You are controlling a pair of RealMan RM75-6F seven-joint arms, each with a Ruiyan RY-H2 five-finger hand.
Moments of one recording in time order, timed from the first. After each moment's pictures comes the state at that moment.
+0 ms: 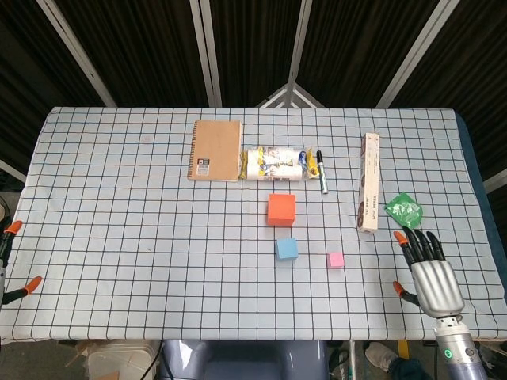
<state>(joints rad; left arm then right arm) -0.02 -1.11 -0.06 -1.66 1.45 1.55 0.12 0.13 -1.20 0.03 -1.72 -1.52 1.40 -0.28</state>
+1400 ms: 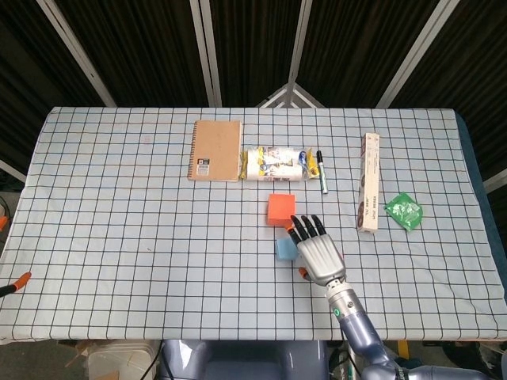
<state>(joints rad) -0.03 -1.08 -0.09 -1.65 1.40 1.54 0.05 0.52 -1.57 0.18 -1.85 -1.05 1.15 -0.88</state>
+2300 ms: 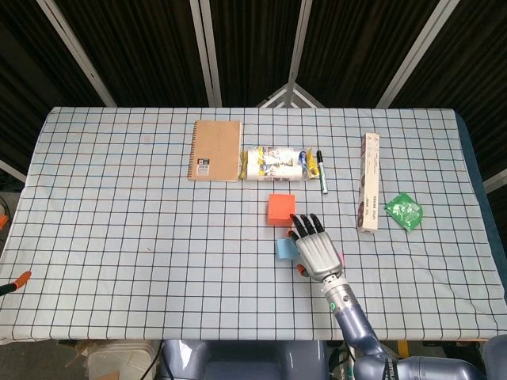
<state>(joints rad) -0.03 -1.09 -0.09 -1.65 1.39 1.53 0.07 0.58 -1.62 0.15 -1.73 -1.03 1.16 -0.78</state>
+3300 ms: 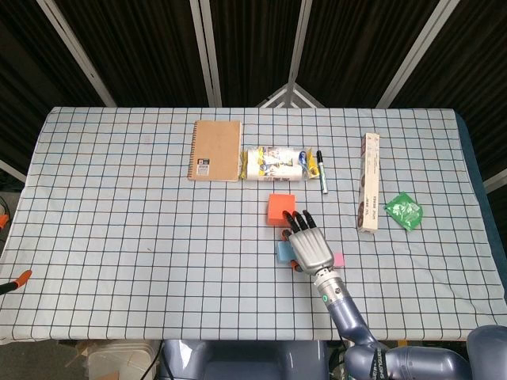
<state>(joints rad) -0.04 -1.10 -0.10 -1.65 1.37 1.52 0.11 0.64 -1.67 0.16 -1.63 -1.00 1.12 -0.73</state>
